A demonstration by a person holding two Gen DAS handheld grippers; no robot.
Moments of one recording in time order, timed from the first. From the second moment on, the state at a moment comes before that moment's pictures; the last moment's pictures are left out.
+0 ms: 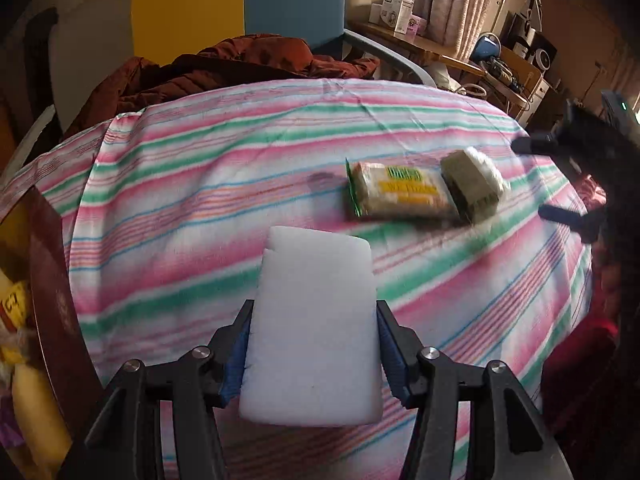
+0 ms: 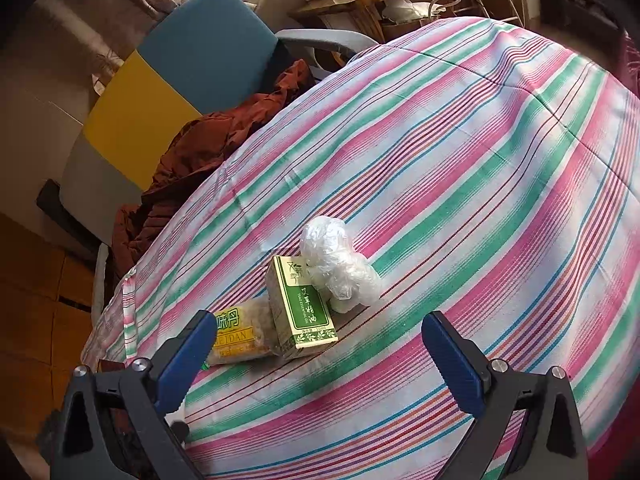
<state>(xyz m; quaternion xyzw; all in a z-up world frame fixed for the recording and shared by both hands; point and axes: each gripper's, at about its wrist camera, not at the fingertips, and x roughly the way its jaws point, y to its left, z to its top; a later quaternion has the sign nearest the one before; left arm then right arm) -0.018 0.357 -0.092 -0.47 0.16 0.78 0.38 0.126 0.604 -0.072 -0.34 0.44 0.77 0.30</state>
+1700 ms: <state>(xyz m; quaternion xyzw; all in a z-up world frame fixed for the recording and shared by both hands) 0.023 0.334 -0.118 -0.38 0.16 0.81 0.42 -0.040 0.525 -0.124 -0.62 0.06 0.78 0.04</state>
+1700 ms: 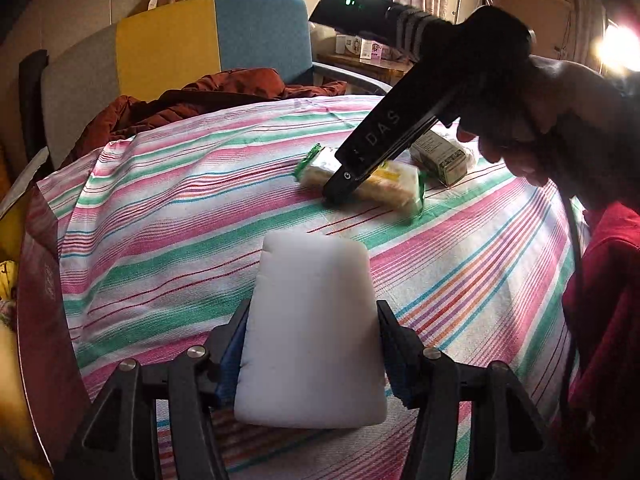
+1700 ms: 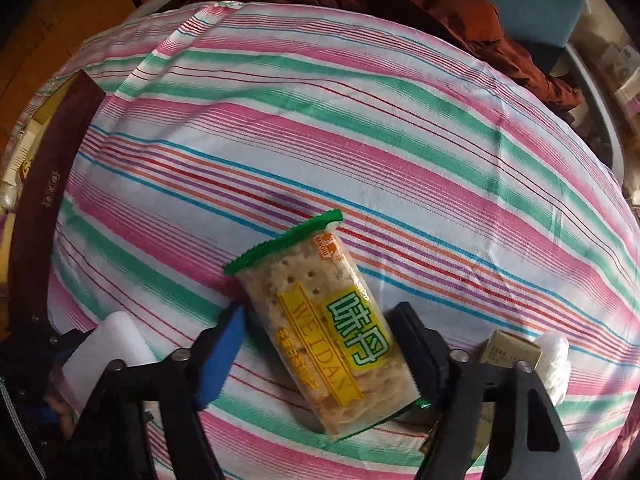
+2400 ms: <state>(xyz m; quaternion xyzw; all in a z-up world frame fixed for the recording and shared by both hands) 0.046 0.272 -0.020 -0.32 0.14 0.84 0.41 0.013 0.514 -0.128 -0.55 0.14 0.82 0.09</state>
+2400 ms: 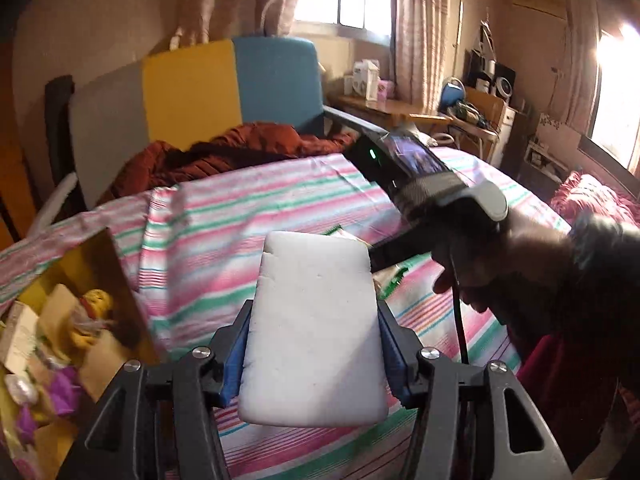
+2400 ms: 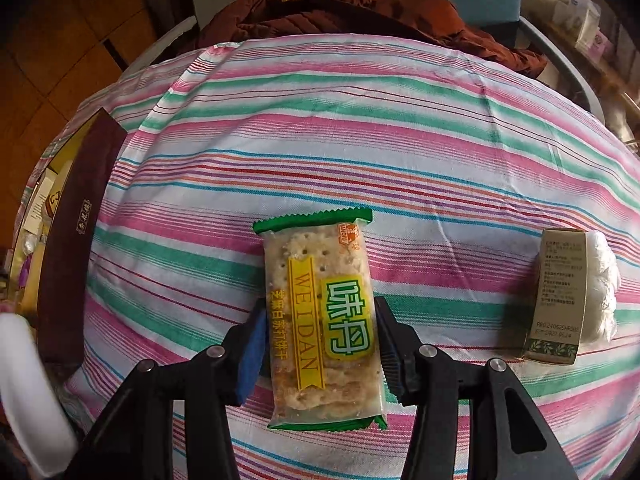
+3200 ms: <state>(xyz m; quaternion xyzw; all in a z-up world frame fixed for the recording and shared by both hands) -0.009 0.112 0.000 -0.34 0.05 0.91 0.24 0.013 0.461 -0.095 -0.53 0.15 0.83 0.10</state>
